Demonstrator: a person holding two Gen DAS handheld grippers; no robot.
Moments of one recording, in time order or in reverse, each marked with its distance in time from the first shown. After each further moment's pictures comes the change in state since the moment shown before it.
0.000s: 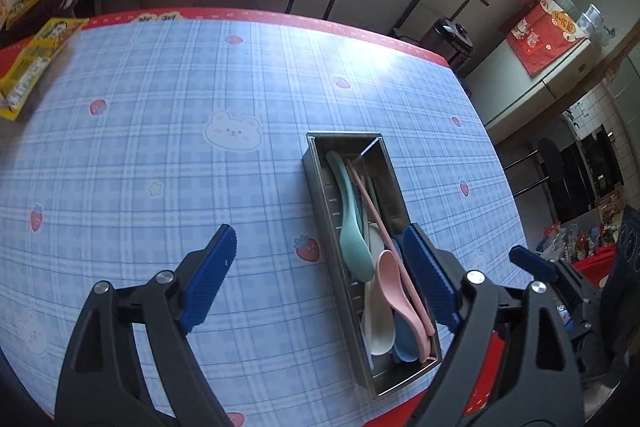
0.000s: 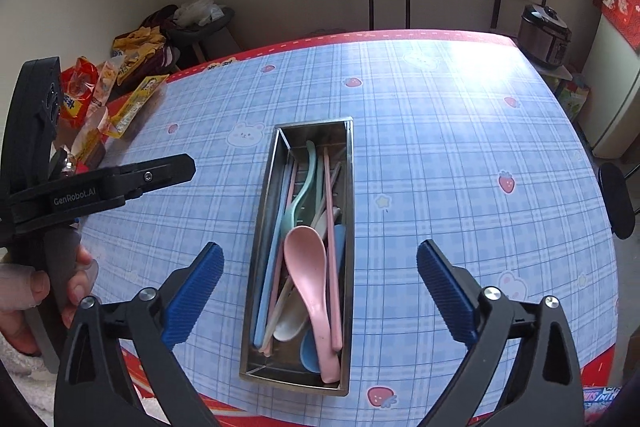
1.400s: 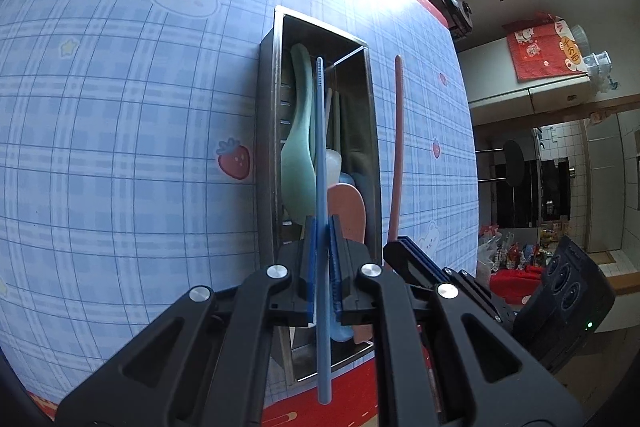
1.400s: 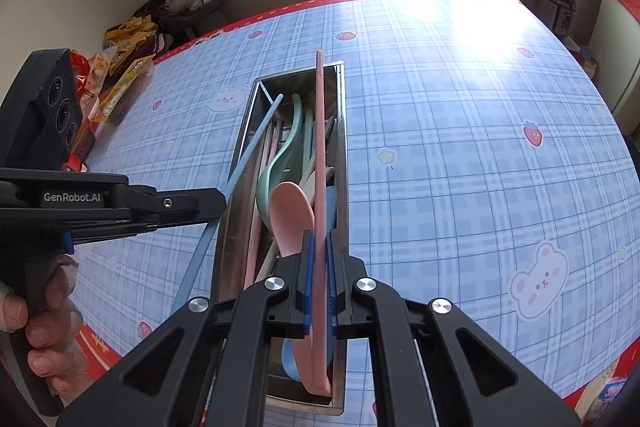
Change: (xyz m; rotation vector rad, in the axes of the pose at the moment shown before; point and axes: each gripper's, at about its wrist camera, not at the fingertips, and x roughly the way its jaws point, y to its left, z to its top) left arm 0.086 -0.013 -0.031 -0.276 0.277 -0.204; right arm 0.053 -0.024 -0.035 0.037 0.066 0.028
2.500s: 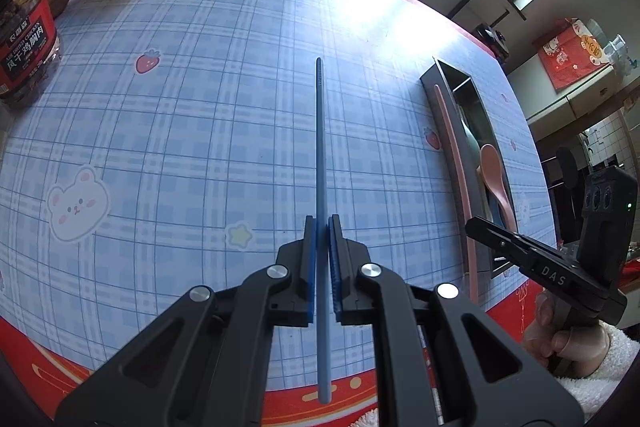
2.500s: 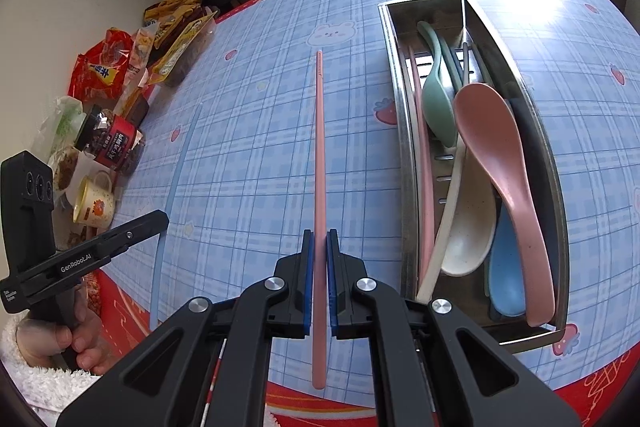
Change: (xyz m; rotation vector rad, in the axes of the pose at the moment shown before) left arm -0.131 0.149 -0.077 0.114 -0.236 0.218; right arm 0.023 0.096 -0.045 0.044 0.084 0.180
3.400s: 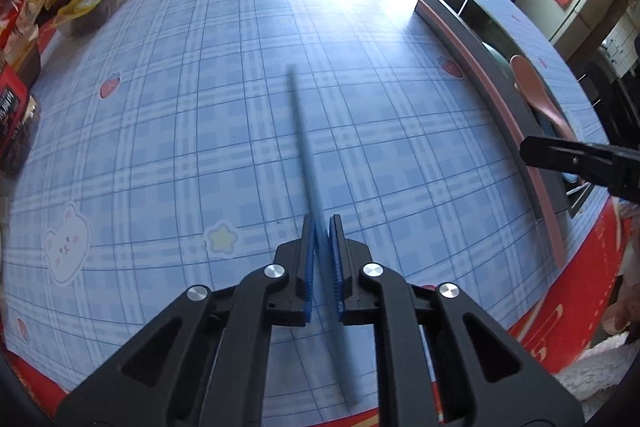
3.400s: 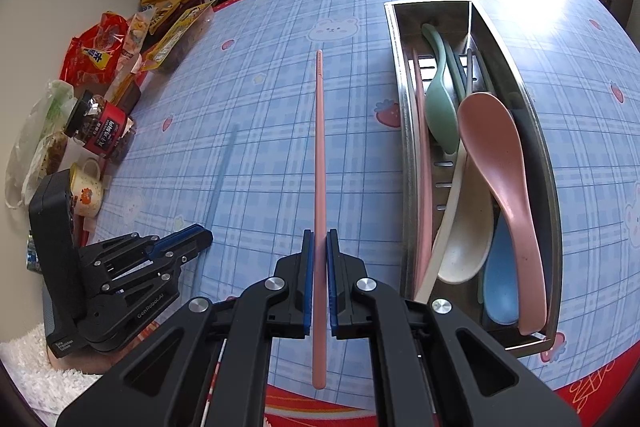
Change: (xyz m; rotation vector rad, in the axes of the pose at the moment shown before) left arm 0.063 -0.023 -0.027 0.240 0.031 0.142; right arm 0.007 0.013 0.003 -0.049 0.032 -0.056
